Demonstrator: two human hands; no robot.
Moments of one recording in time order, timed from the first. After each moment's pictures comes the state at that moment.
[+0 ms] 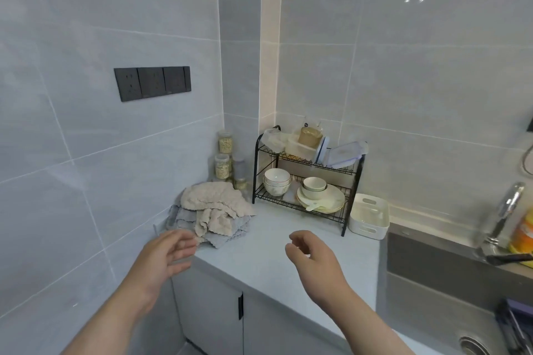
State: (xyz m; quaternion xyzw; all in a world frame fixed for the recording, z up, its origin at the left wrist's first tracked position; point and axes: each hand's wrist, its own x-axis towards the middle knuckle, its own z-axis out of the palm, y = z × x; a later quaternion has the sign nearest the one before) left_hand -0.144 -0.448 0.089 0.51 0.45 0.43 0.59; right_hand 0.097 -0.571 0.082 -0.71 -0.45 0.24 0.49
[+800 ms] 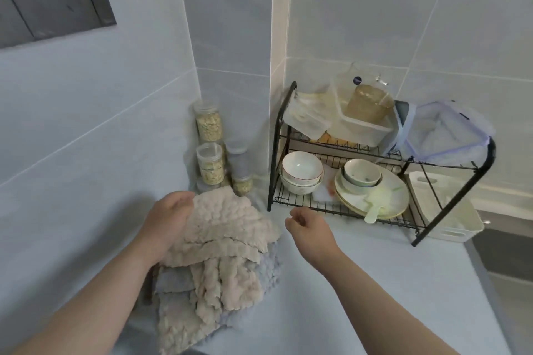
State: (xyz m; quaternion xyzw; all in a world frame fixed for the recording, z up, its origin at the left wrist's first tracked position) left_hand -0.039 -0.003 -0.004 0.66 0.49 0.26 0.51; right_hand 0.167 -0.180 -0.030 -0.80 -0.30 0.28 0.44
